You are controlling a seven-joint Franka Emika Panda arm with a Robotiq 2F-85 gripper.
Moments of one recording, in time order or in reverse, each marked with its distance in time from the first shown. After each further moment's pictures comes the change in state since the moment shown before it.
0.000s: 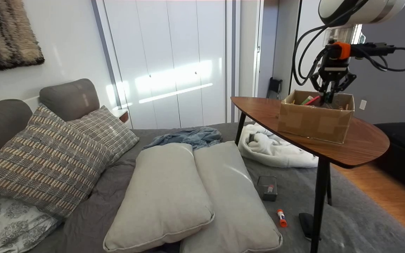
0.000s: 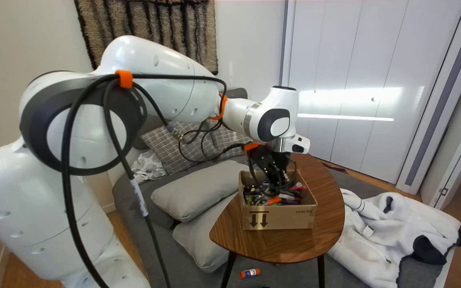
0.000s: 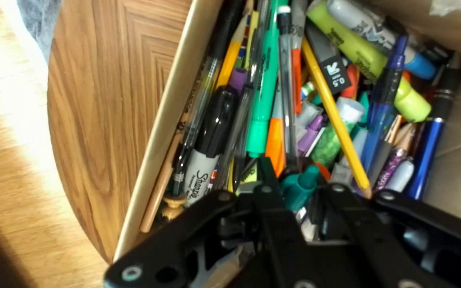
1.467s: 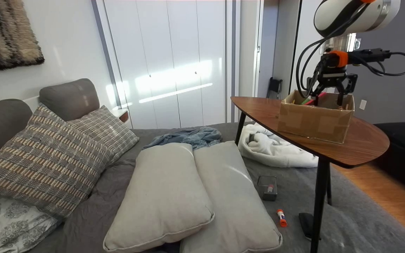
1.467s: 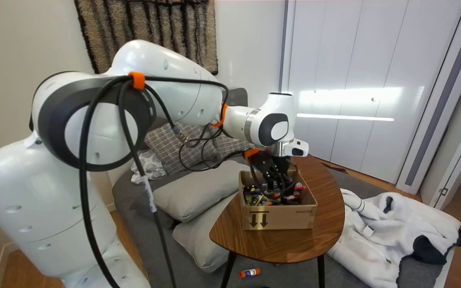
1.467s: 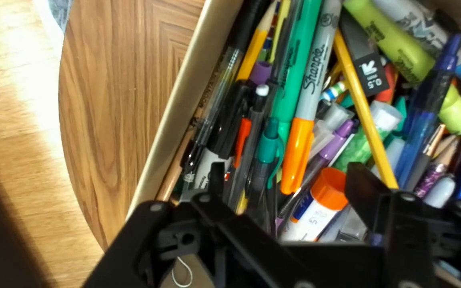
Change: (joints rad) arm 0.001 0.040 0.012 -0.007 -0.078 0.027 0.005
